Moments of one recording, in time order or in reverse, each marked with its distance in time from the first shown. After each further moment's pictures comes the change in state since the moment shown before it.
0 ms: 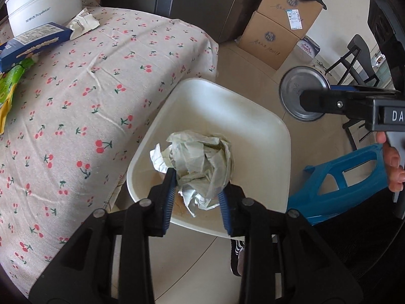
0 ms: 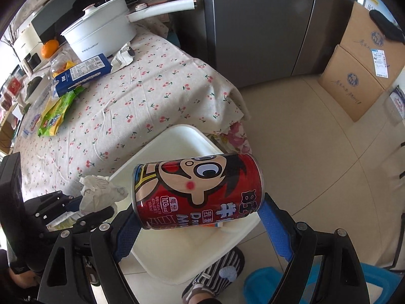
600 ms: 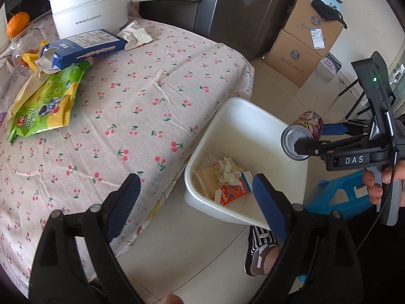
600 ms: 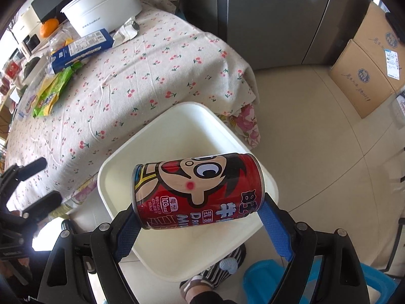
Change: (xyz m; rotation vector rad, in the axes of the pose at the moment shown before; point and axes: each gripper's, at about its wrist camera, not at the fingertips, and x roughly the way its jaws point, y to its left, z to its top) left arm -0.062 0.042 -0.004 -0.080 -0.069 0.154; right arm 0.038 0.019 -0.003 -0.059 0.115 -0.001
